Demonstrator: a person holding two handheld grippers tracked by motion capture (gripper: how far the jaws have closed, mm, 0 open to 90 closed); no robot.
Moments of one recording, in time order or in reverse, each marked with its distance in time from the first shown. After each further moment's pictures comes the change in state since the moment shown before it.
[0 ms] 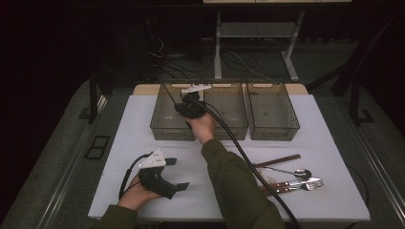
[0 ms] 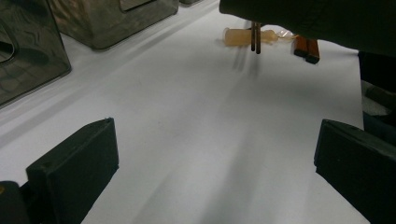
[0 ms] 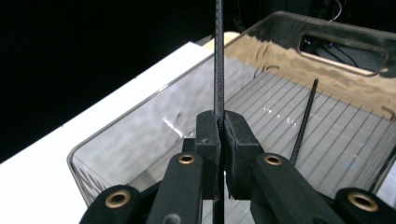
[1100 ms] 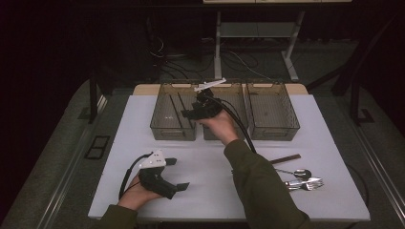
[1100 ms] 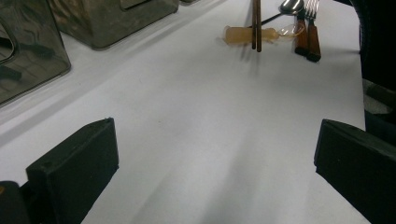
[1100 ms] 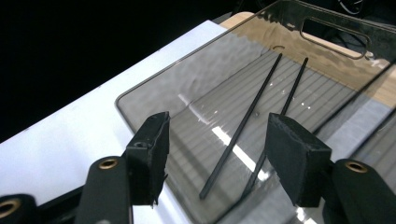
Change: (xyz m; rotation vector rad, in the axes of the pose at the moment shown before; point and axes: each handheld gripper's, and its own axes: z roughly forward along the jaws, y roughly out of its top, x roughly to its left) left arm 0.000 -0.001 0.001 -0.004 0.003 -0.004; right arm -0.012 0.008 -0.062 0.102 0.084 -0.050
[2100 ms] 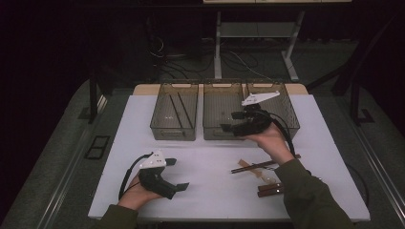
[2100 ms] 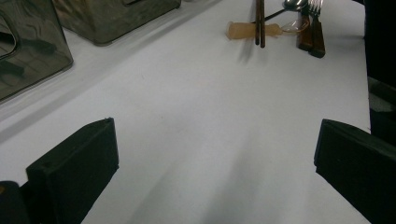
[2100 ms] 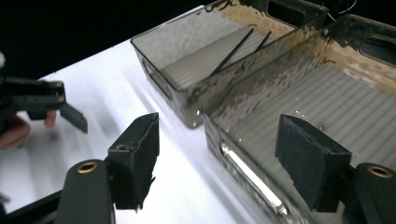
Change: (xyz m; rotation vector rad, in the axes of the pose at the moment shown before) left arm 0.000 -0.001 0.000 0.022 0.009 0.002; right arm -0.027 -0.066 -0.120 -0.025 0.005 -0.067
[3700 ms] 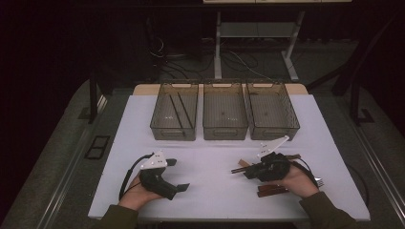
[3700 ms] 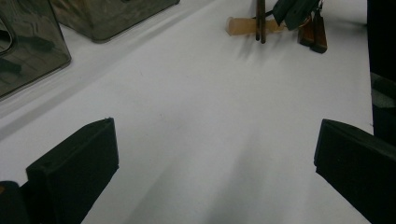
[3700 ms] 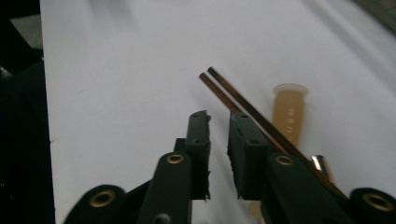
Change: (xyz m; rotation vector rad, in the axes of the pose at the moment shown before) left arm -0.002 0.000 0.001 0.012 0.006 0.008; right arm 0.017 -0.121 -0.022 0.299 0.178 -0.130
